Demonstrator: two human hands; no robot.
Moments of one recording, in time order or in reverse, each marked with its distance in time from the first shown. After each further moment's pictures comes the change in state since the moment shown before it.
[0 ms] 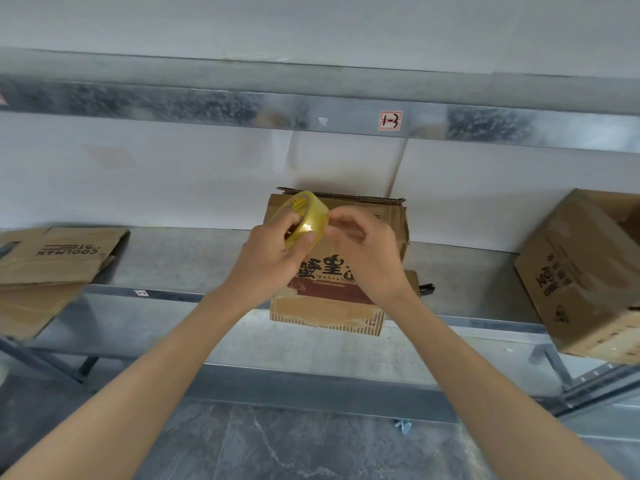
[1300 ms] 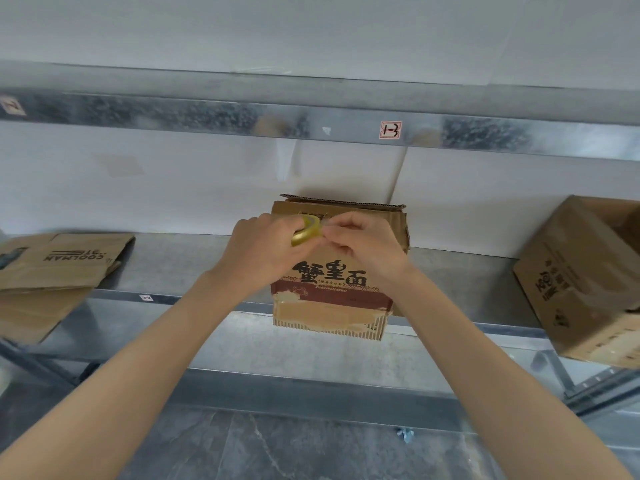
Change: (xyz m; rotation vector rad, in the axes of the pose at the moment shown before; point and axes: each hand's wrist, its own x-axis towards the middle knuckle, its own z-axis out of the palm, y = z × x) left_hand 0.016 -0.004 -0.018 0.540 0.012 0.228; right_hand 0.019 -0.010 -0.004 0.222 -0.103 0.405
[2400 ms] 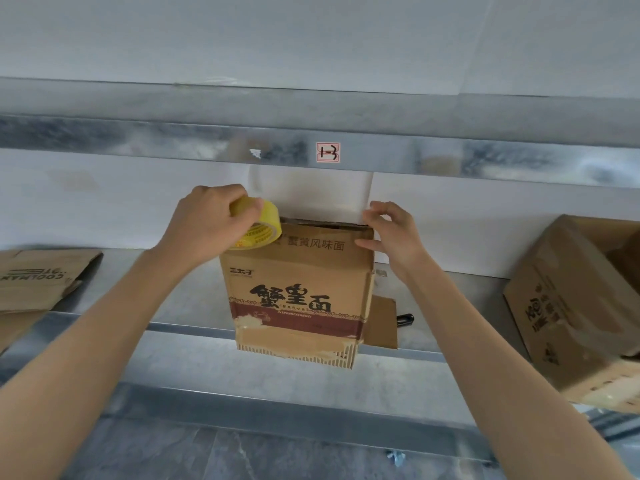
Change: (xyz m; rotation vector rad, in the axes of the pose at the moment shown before) left_hand 0.076 -0.011 0.009 -0.024 0.090 -0.187; right_hand 0.090 0.030 -0.116 0.123 0.195 0.025
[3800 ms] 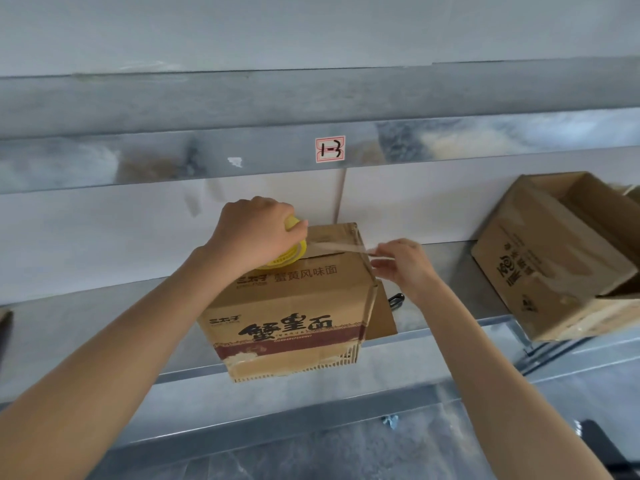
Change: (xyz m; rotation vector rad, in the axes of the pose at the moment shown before) left_hand 0.057 0.006 0.082 0.206 -0.232 0.397; right_hand -0.011 0.052 -0.025 0.119 0.300 0.299
